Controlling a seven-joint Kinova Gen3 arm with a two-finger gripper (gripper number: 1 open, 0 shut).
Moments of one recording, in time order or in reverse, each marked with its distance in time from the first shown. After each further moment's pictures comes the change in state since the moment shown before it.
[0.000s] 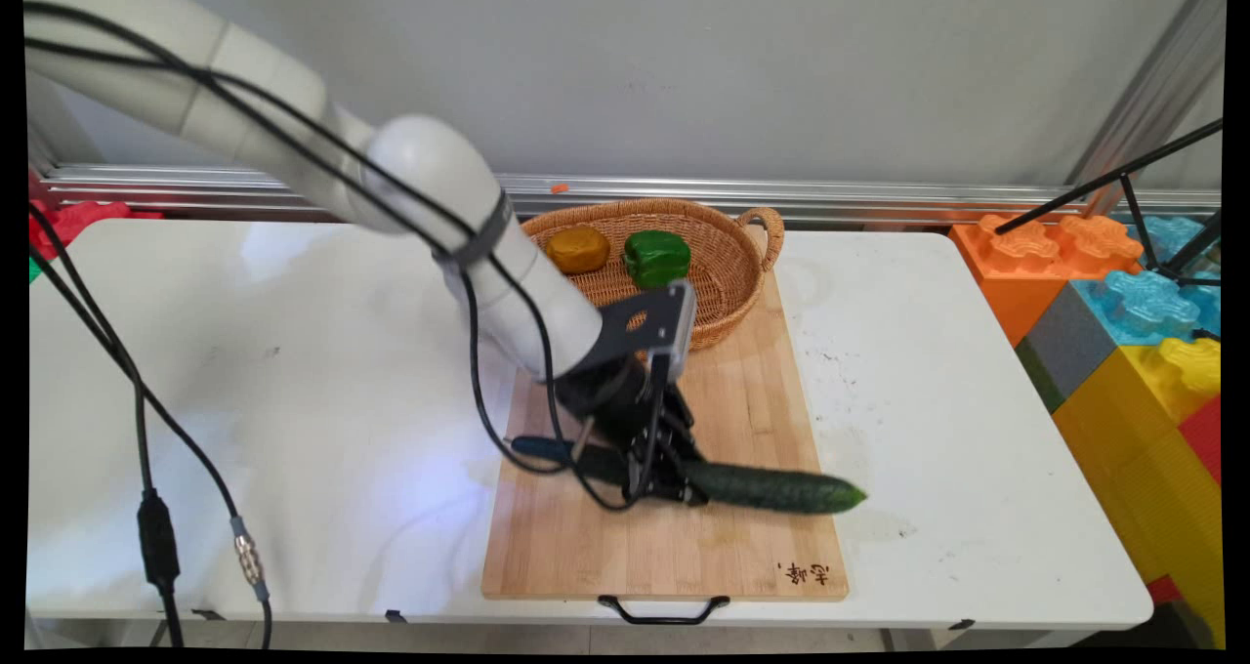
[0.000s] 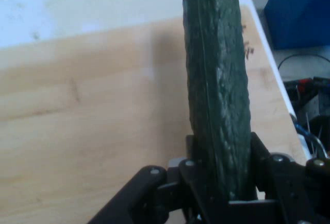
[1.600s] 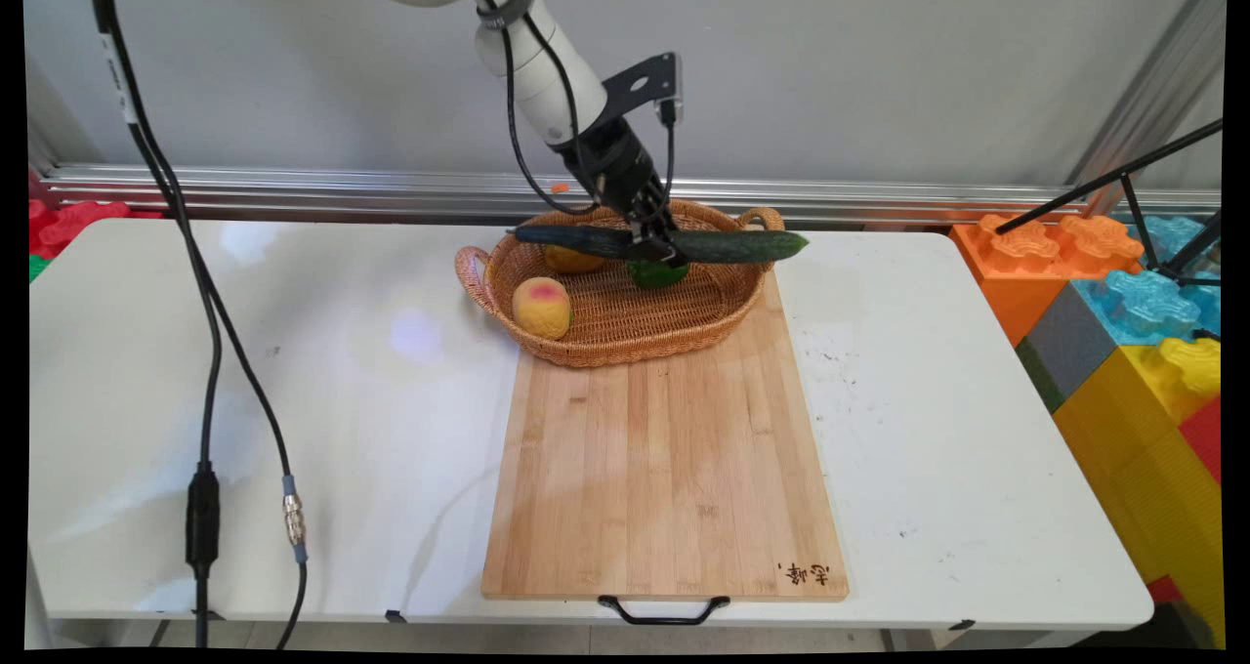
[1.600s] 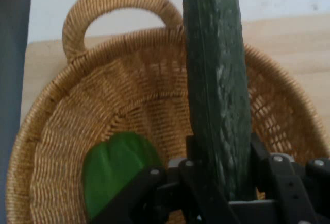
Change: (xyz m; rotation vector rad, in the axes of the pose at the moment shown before) arm 0.012 -0.196 -0.097 0.218 -0.098 -0.075
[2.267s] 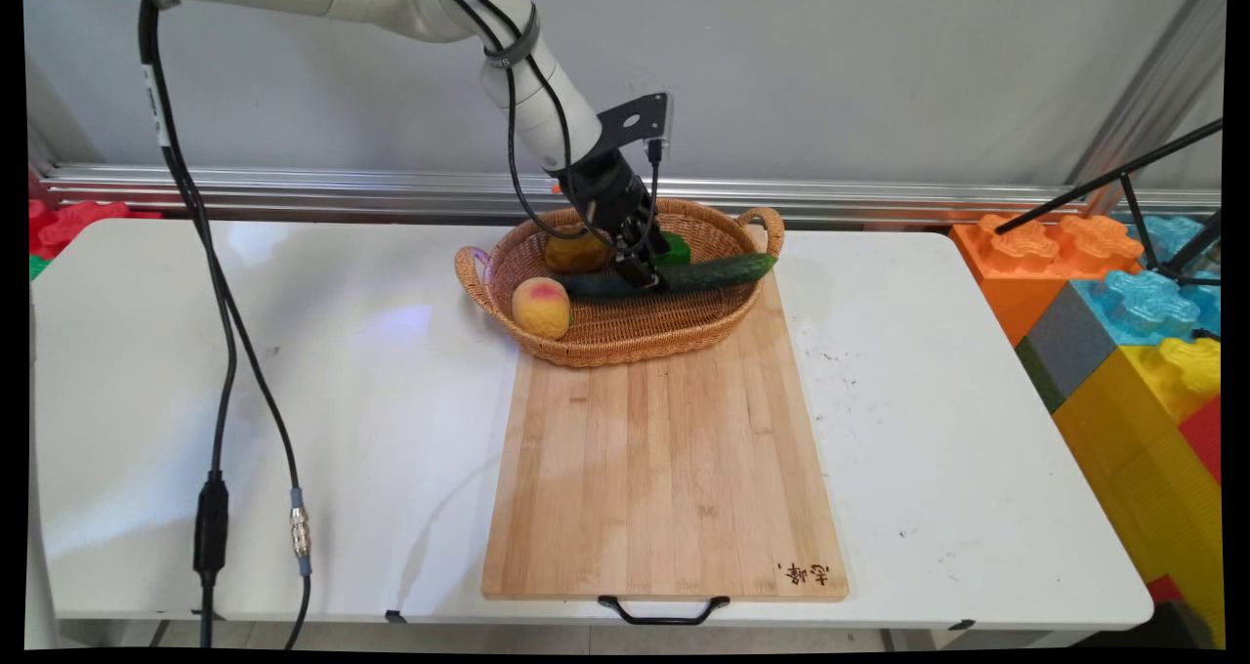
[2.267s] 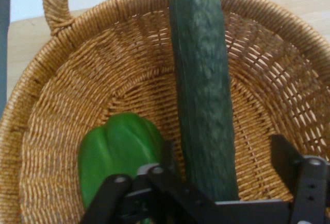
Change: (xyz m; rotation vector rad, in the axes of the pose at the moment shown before) arm -0.023 -0.012 0.031 -0.017 -0.029 0.065
